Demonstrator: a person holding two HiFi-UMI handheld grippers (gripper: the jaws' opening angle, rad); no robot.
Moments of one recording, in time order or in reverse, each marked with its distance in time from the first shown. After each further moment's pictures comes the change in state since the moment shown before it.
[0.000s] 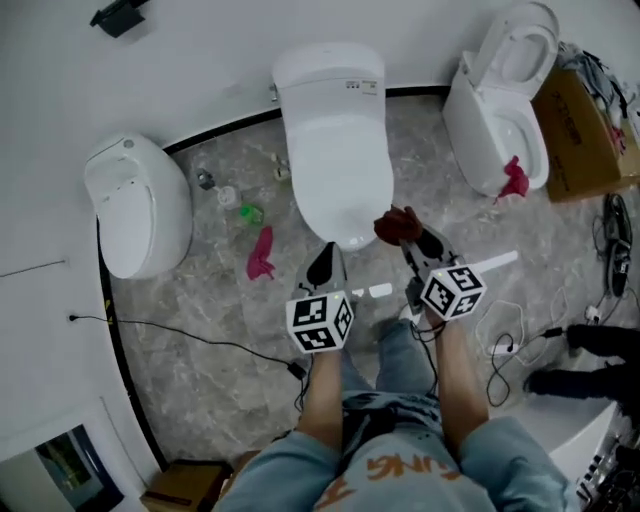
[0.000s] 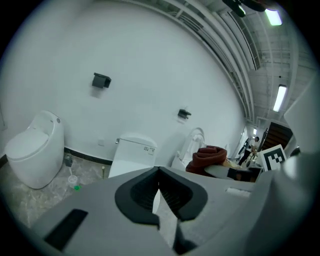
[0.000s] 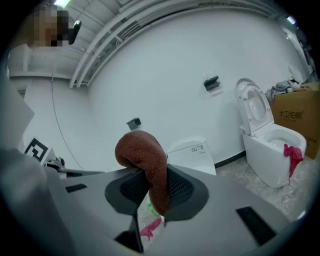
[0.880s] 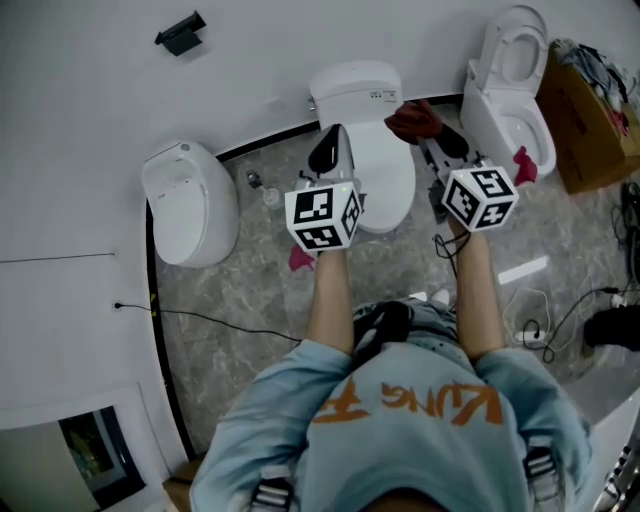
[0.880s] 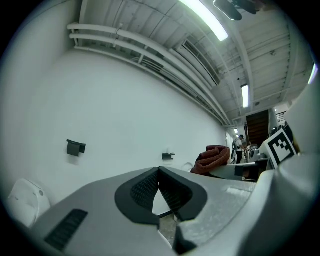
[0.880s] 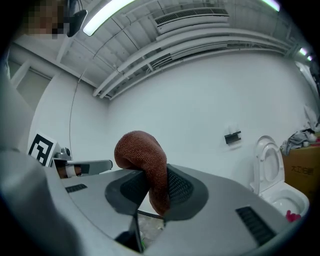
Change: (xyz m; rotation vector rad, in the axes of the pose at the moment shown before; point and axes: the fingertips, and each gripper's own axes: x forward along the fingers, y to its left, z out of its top) left arm -0.088 -0.086 0.255 0.335 -0.445 -0.128; right arm -0.057 0.121 0.241 -0.252 -0.332 0.060
